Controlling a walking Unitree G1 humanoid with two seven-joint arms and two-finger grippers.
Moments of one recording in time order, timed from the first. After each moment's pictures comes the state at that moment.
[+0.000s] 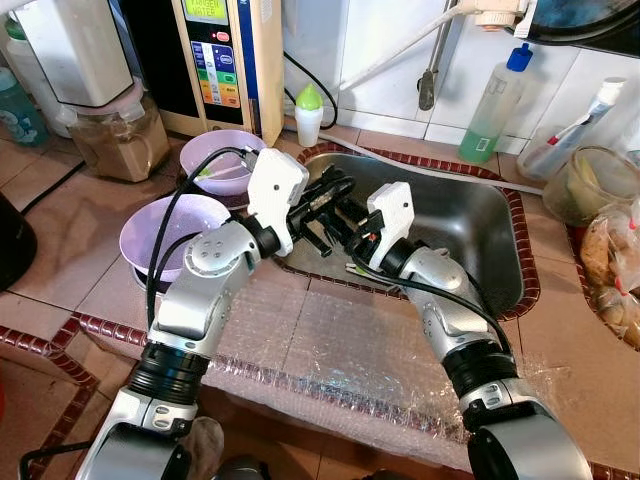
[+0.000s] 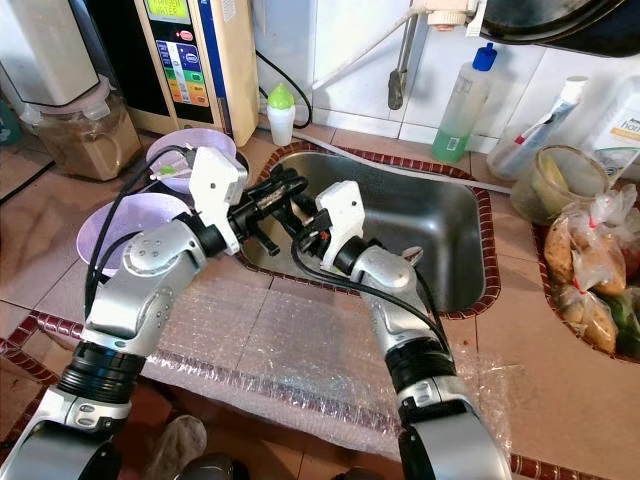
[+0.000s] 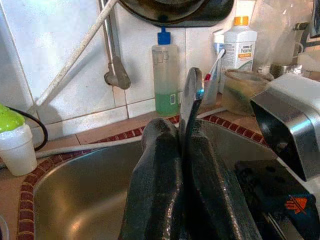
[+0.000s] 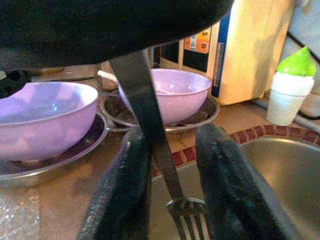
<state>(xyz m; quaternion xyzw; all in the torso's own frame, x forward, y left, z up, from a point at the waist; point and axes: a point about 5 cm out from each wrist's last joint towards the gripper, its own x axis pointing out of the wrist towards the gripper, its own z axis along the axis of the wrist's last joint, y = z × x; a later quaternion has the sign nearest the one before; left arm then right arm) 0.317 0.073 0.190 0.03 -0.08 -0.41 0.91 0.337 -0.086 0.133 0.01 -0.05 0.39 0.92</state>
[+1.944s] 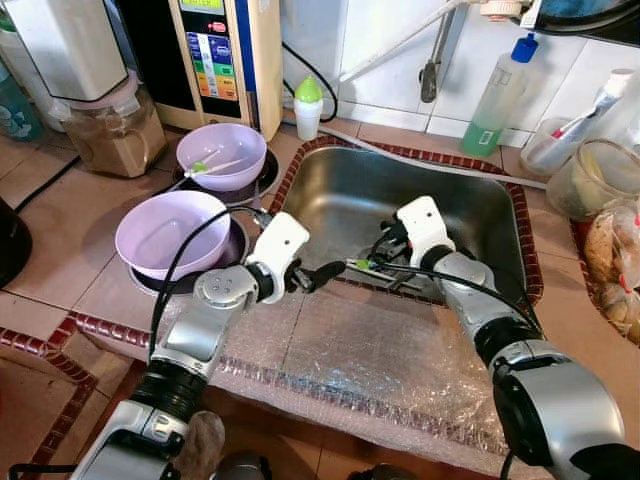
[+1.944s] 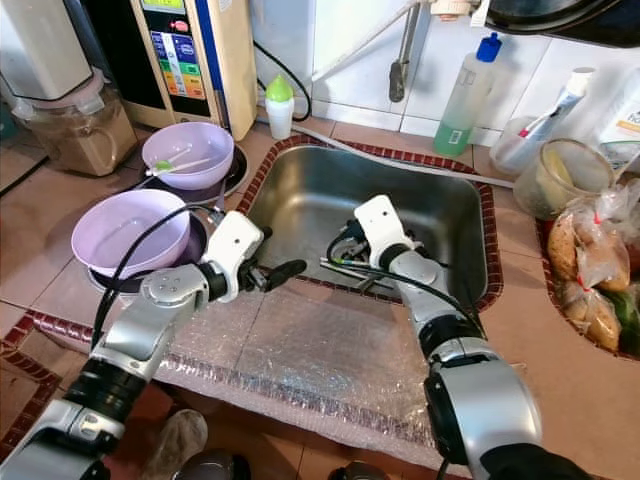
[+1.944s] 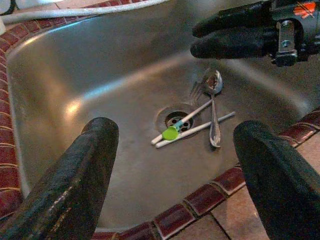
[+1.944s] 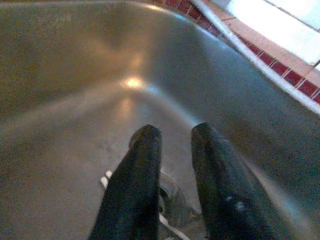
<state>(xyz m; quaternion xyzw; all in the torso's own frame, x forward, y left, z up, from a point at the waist) 0.316 0.087 0.111 0.12 0.09 -0.39 0.91 0.362 -0.155 0.092 -0.18 0.08 0.20 0.96</state>
